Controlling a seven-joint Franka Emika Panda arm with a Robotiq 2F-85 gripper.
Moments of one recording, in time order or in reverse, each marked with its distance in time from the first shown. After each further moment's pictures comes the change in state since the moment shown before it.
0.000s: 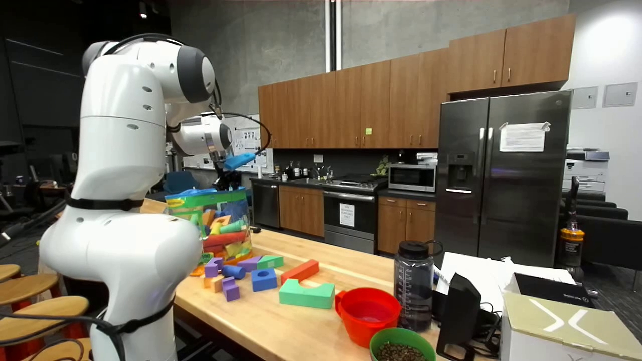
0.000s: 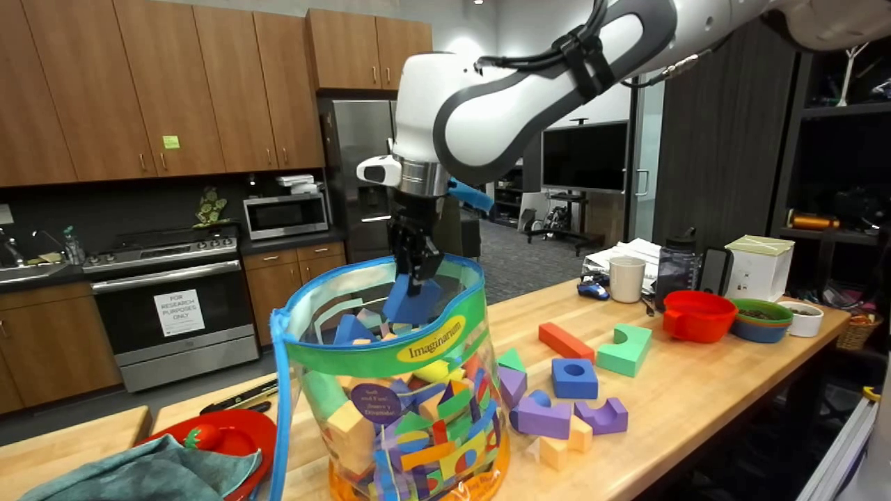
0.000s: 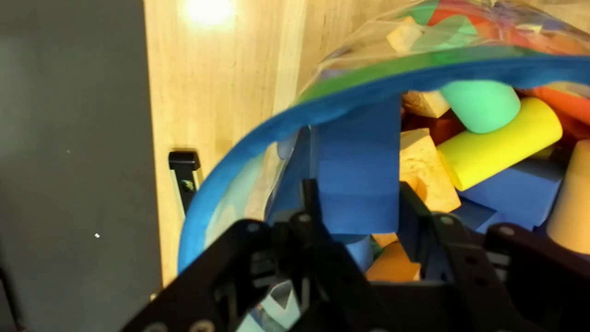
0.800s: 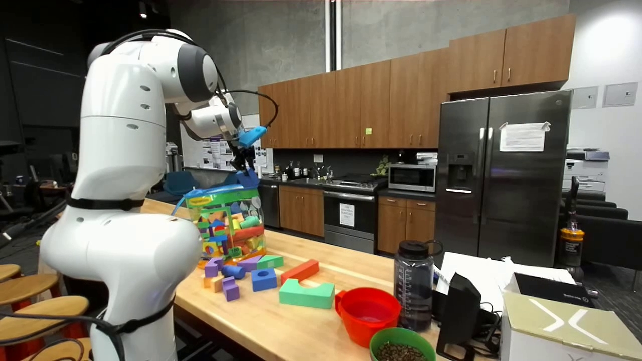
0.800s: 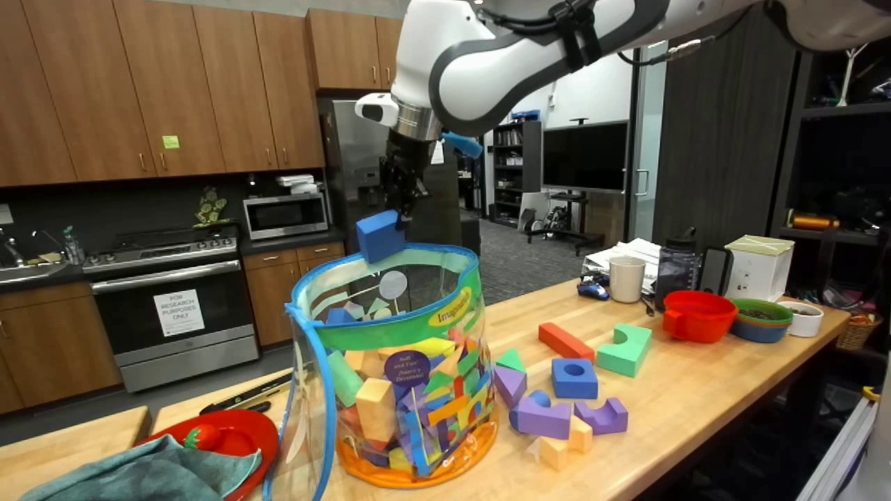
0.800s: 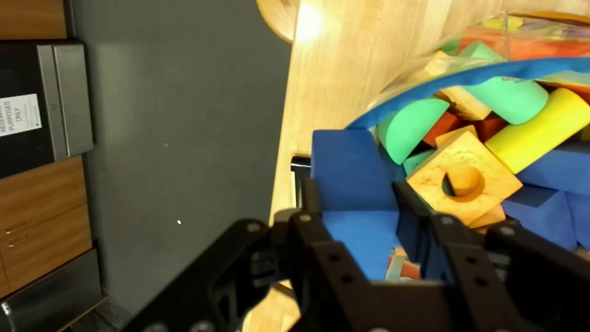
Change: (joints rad) arm -0.012 -0.001 -0.056 0.170 -0.123 -0.005 -0.045
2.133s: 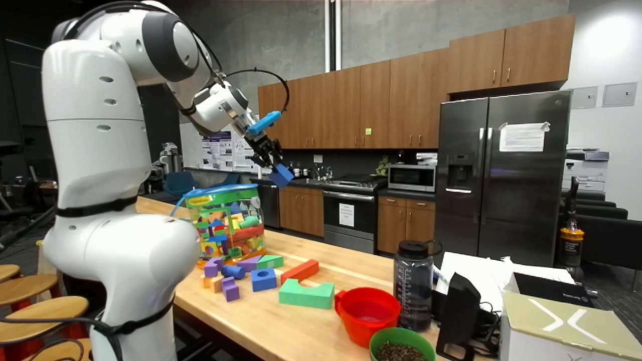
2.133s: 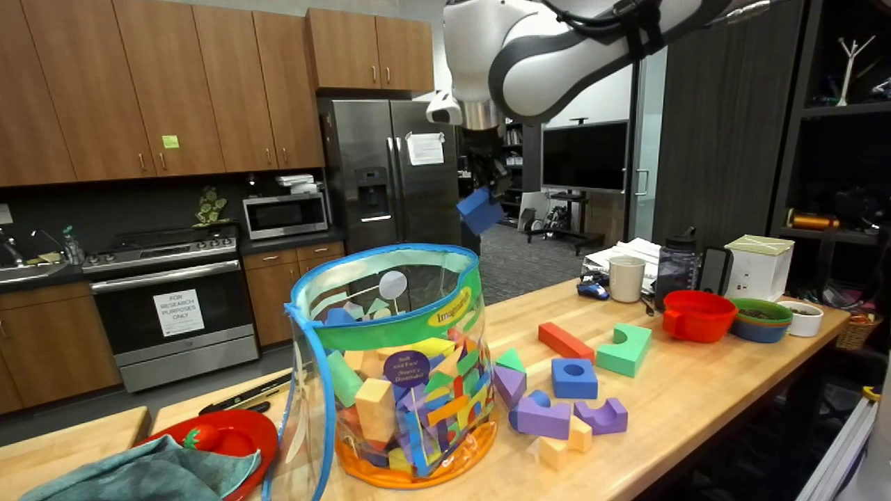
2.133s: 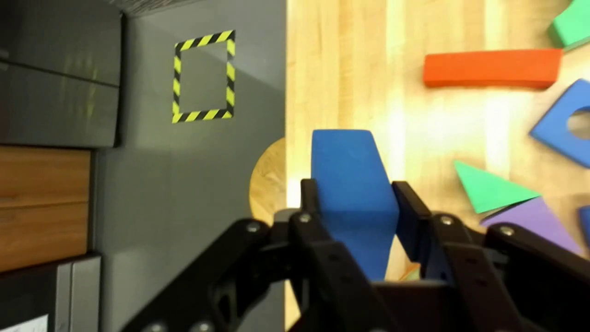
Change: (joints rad) arm -0.046 -0.209 -0.073 -0.168 -0.289 -0.324 0.219
